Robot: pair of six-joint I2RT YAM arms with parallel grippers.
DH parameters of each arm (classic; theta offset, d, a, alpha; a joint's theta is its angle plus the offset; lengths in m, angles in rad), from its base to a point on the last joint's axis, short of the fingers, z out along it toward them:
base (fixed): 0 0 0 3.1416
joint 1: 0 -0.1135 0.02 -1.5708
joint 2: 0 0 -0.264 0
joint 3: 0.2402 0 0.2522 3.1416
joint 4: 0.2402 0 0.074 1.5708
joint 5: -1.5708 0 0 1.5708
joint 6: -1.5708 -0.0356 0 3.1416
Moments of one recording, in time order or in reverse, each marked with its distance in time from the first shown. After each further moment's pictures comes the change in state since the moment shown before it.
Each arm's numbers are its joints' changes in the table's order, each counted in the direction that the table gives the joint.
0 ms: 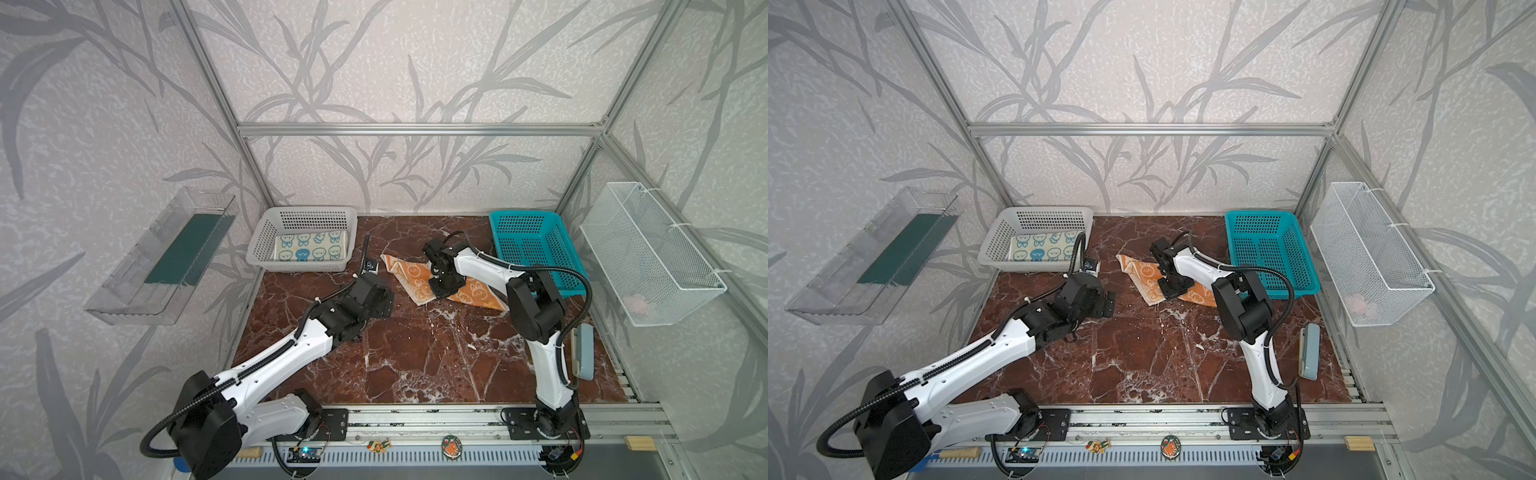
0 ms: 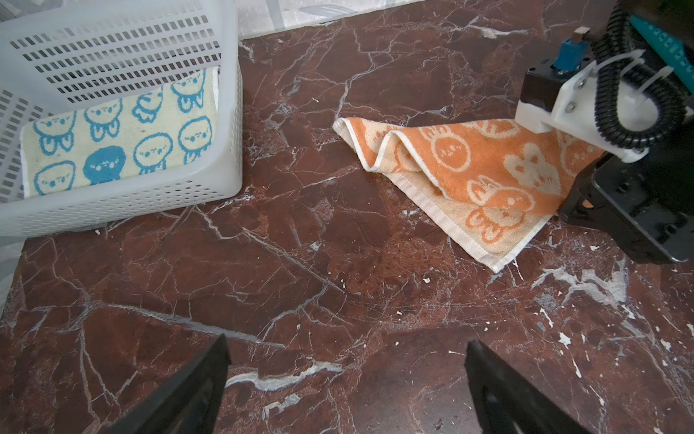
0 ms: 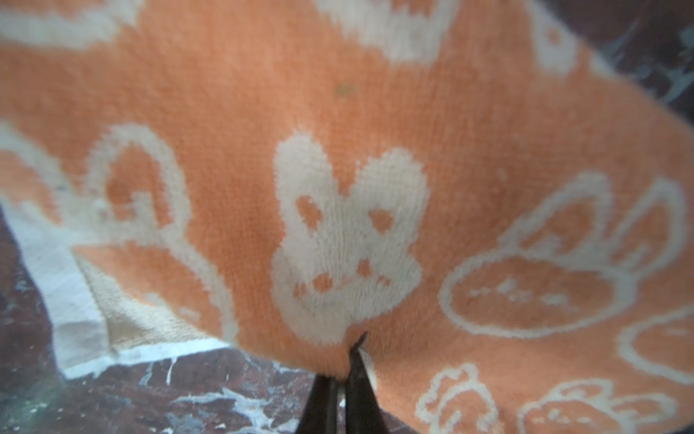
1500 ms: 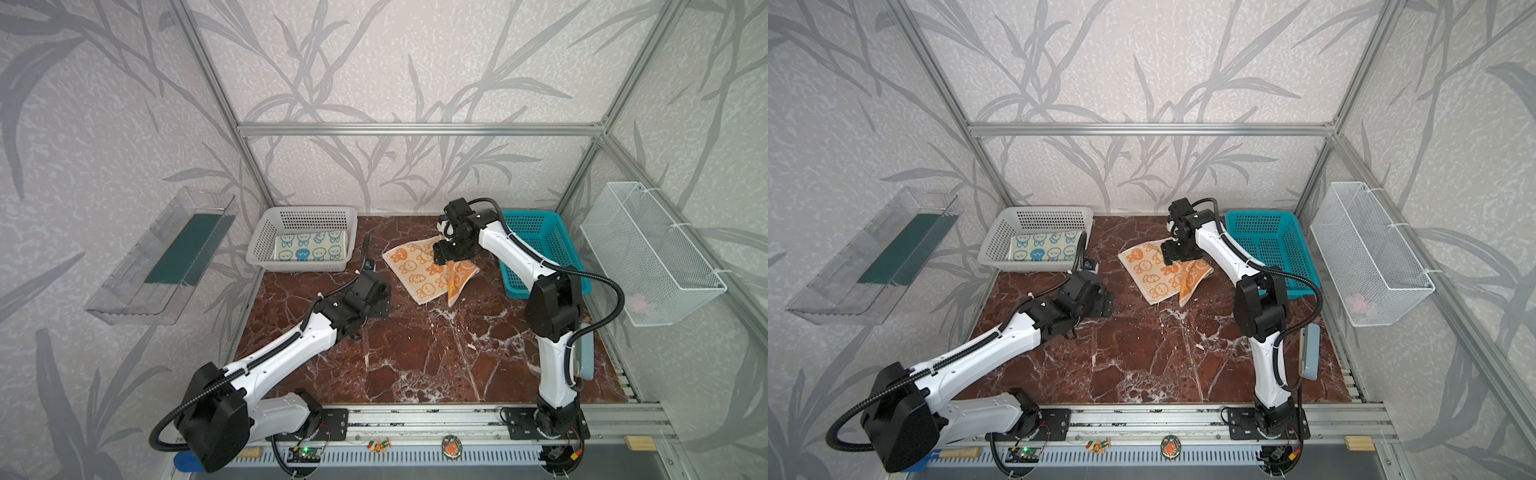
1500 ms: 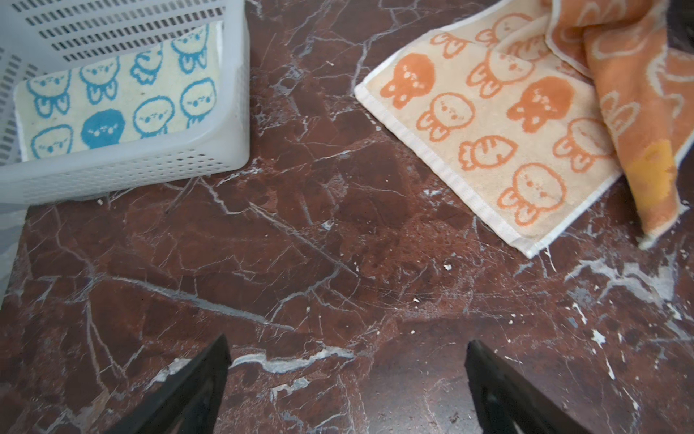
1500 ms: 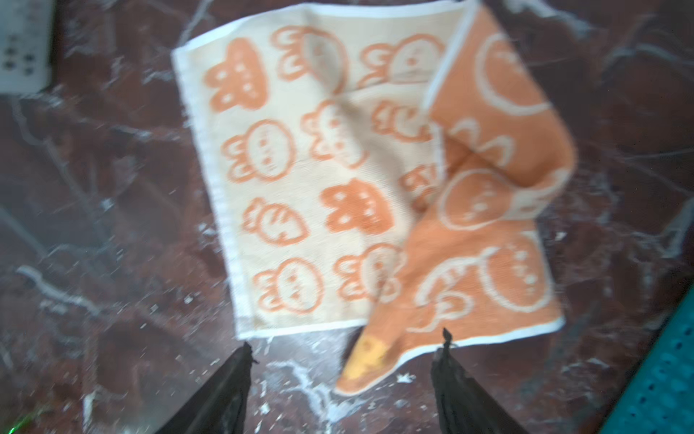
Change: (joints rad) left arm -0.072 -0.049 0.037 0.082 -0.023 0.051; right arm 0.089 0.093 0.217 0.050 0.239 0.002
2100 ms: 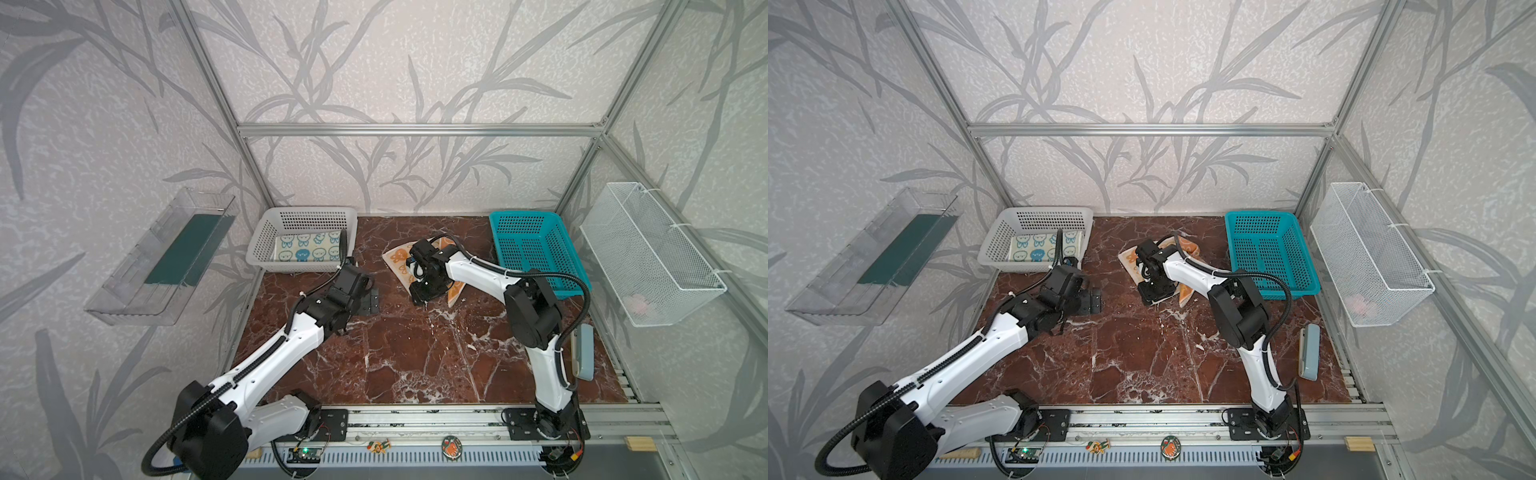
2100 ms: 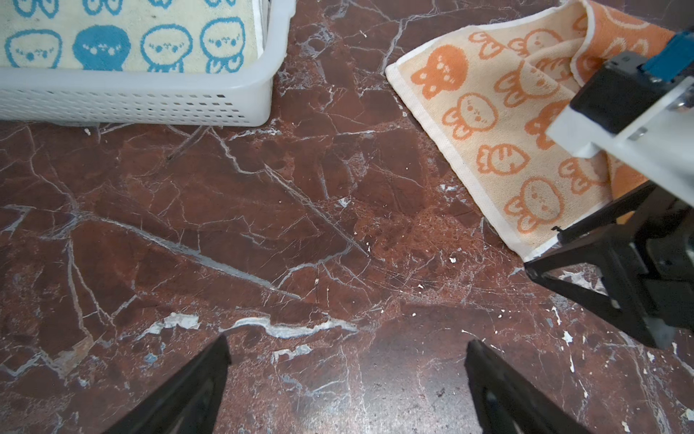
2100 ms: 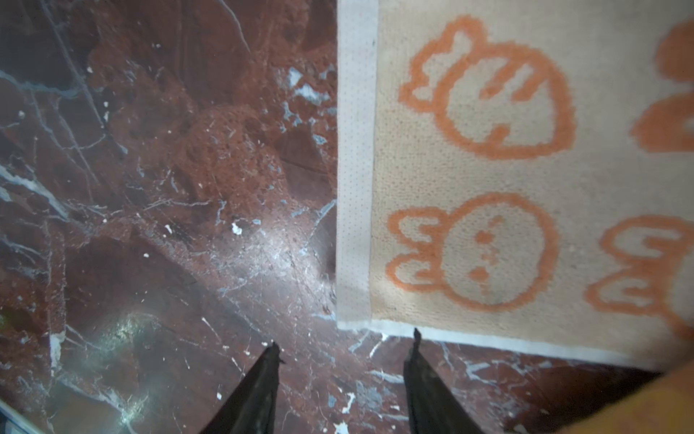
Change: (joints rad) left arm -0.098 0.075 -0.007 0.084 -0.129 0.079; right arm -0.196 -0.102 -0.180 -0.105 0.020 -0.023
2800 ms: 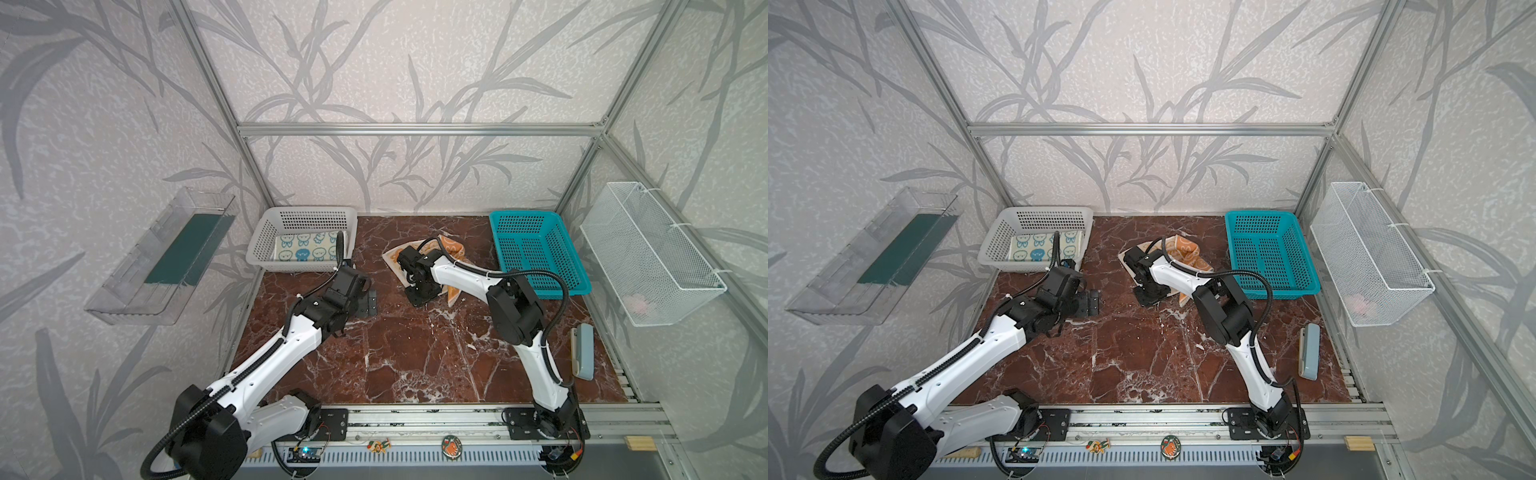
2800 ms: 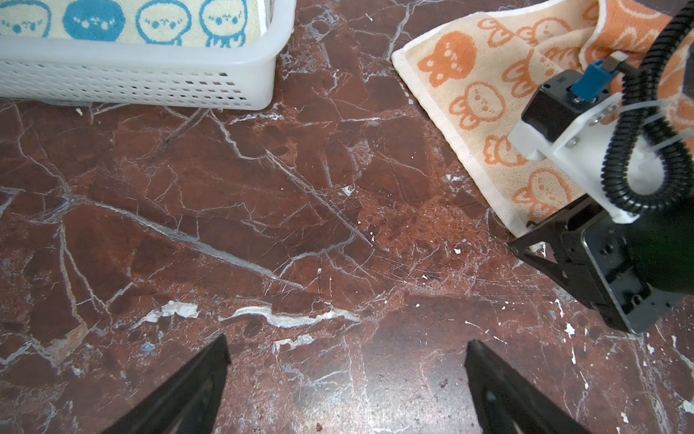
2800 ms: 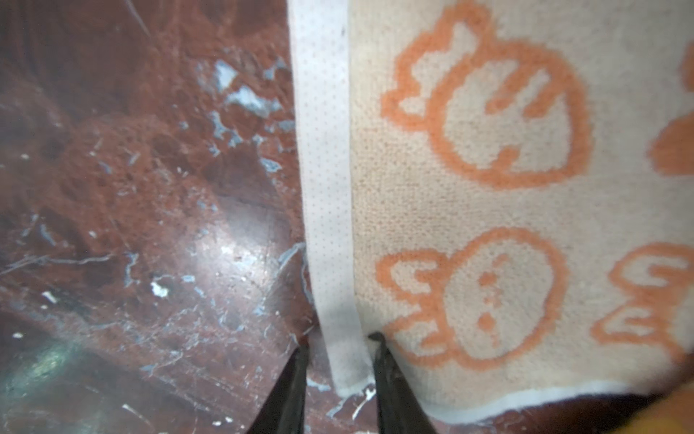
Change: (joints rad) left arm -0.021 0.011 -0.024 0.003 -0.031 0.007; right arm -0.040 -0.101 0.081 0.045 -0.200 -0.035
